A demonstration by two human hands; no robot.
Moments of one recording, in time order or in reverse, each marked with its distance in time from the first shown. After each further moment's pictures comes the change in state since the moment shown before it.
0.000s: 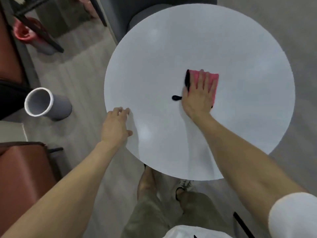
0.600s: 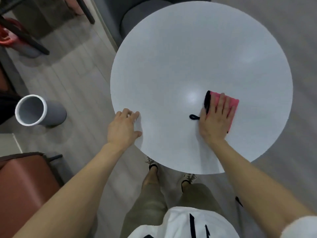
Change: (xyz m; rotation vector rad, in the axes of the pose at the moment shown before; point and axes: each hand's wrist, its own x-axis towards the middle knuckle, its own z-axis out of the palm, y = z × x) left_hand 0.008 -0.018 -0.029 0.090 -0.030 0.202; right_hand -0.087 0.027 0.009 -0.009 0.037 0.207
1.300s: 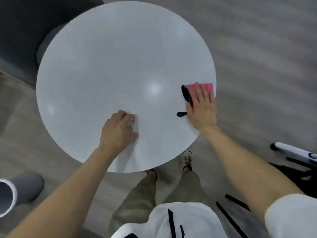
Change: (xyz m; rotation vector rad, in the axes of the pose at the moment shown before) left_hand 0.034 0.128 -0.001 0.132 -0.073 0.563; right_hand -0.066 0.126 -0.016 0.015 0.008 0.236
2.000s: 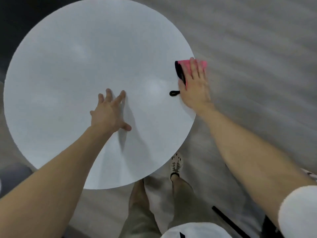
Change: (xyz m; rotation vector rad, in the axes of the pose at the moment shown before) left_hand 0.110 0.093 -0.022 0.088 -0.196 -0.317; right_hand 0.137 0.066 -0.017 0.090 0.019 -0.153
